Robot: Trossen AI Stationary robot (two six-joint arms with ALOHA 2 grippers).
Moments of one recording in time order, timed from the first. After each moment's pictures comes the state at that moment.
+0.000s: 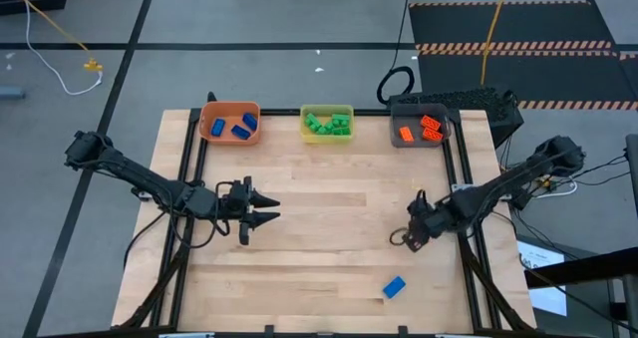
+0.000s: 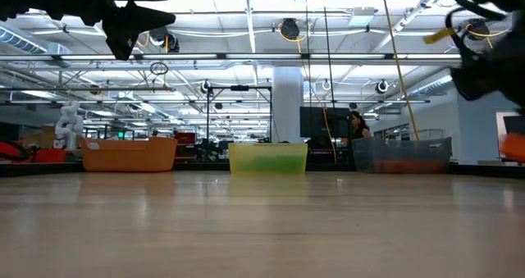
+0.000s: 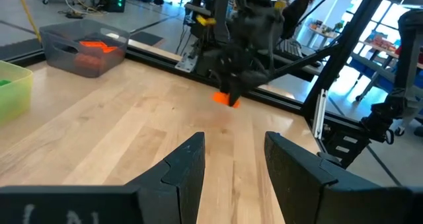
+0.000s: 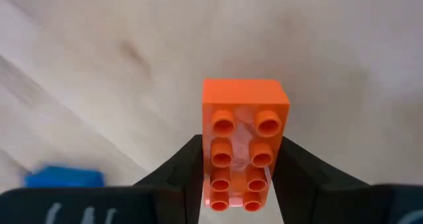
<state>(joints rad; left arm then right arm) -0.39 0.97 0.37 0.47 -0.40 -0.37 0.44 1.07 0.51 -0.75 -0.06 1.41</state>
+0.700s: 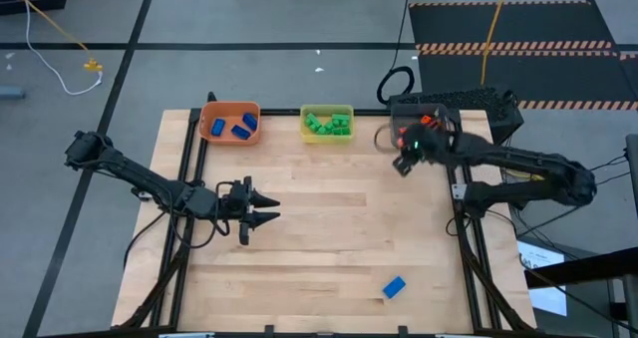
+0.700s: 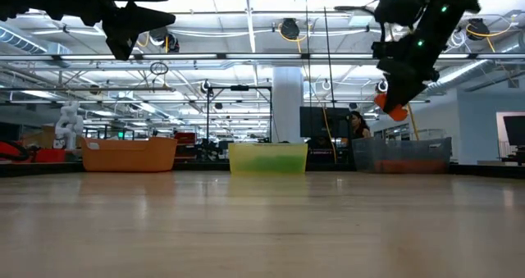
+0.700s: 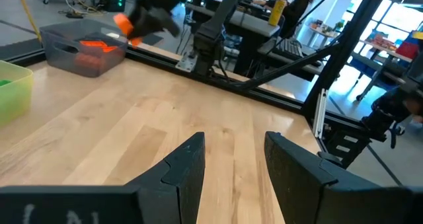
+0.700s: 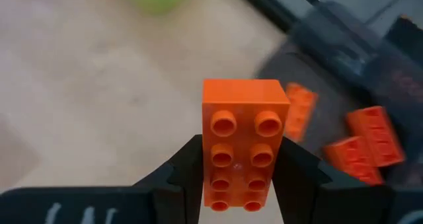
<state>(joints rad) -0.39 0.97 0.37 0.47 -0.40 -0.37 -0.41 1.02 0.72 -0.71 0.36 0.28</state>
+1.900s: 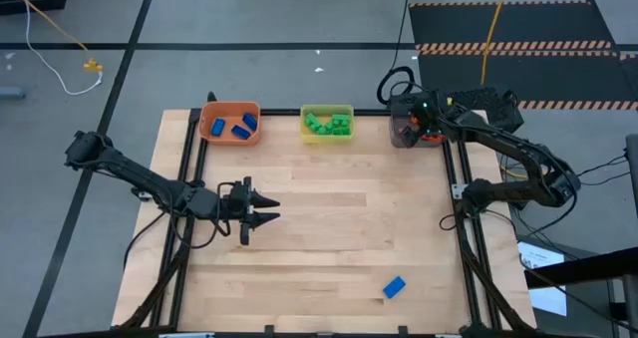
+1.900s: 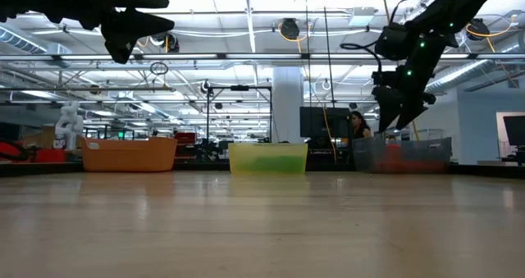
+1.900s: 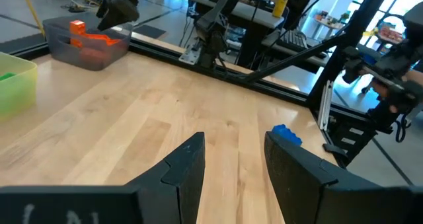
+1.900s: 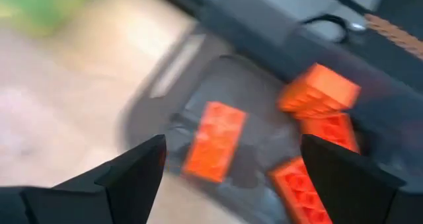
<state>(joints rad) -0.38 0.97 0.37 0.44 -0.40 -0.37 -0.92 1.19 0.73 -0.51 0.12 0.01</state>
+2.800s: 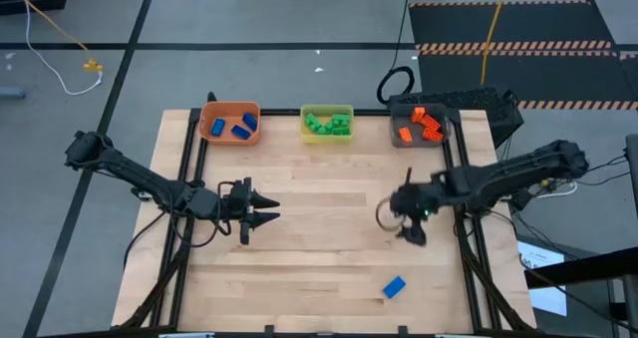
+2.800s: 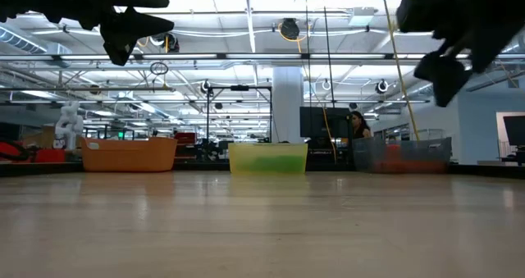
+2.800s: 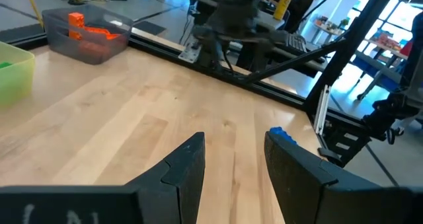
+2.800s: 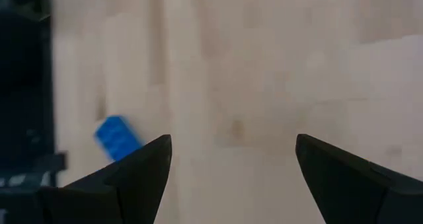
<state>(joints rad) -0.38 0.97 0.37 0.44 -0.40 -0.42 0.18 1.07 0.73 -0.71 -0.19 0.41</state>
